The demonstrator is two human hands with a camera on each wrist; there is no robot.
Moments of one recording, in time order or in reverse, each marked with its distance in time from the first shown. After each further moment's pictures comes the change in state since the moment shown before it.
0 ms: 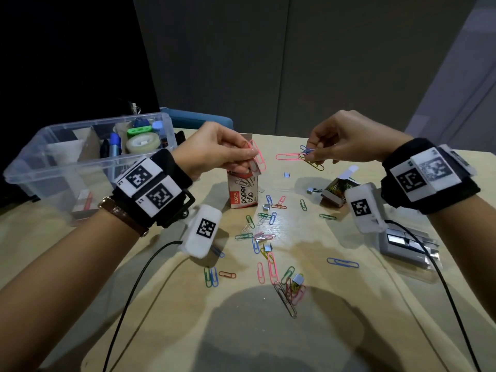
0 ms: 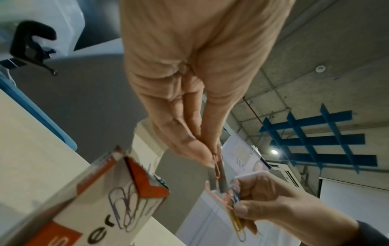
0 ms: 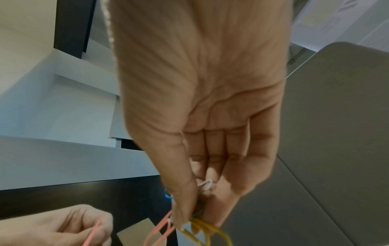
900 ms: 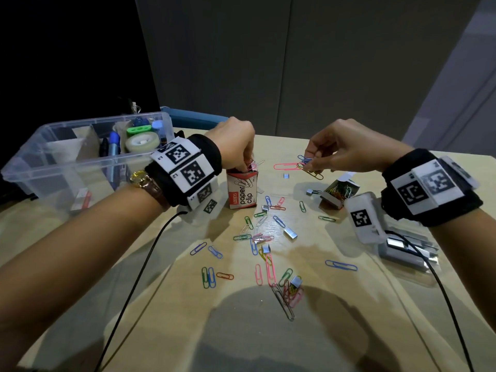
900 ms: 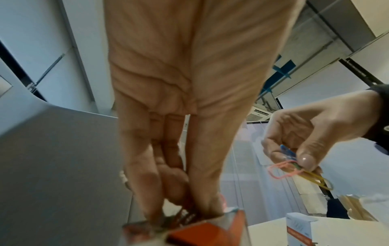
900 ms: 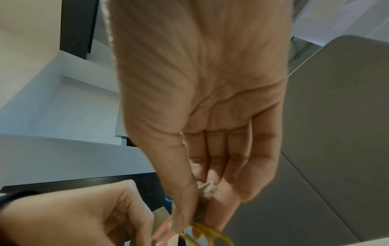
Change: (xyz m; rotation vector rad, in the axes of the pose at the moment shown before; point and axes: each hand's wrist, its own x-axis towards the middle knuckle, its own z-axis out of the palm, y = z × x) left_hand 0.027 0.020 0.017 1.156 -0.020 0.117; right_hand -0.007 -0.004 0.005 -0.035 -0.043 -0.021
